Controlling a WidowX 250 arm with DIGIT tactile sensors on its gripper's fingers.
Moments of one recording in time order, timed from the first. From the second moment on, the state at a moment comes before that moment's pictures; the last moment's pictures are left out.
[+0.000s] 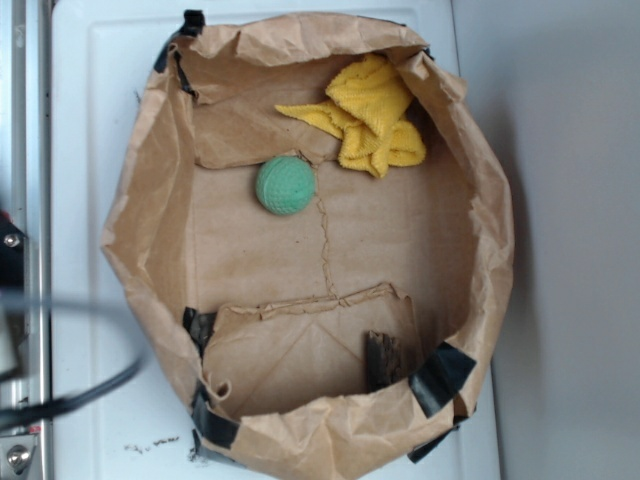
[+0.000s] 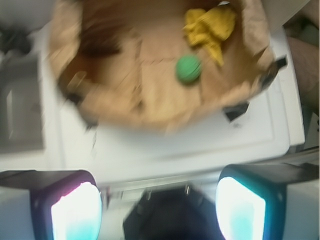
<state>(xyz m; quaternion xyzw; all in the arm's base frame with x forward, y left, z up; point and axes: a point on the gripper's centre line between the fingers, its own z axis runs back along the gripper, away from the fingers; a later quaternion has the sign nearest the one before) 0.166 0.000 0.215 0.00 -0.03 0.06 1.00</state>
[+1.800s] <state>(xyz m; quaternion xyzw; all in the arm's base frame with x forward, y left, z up) 0.257 0.031 0.029 0.05 -0.02 -0.01 1.00</state>
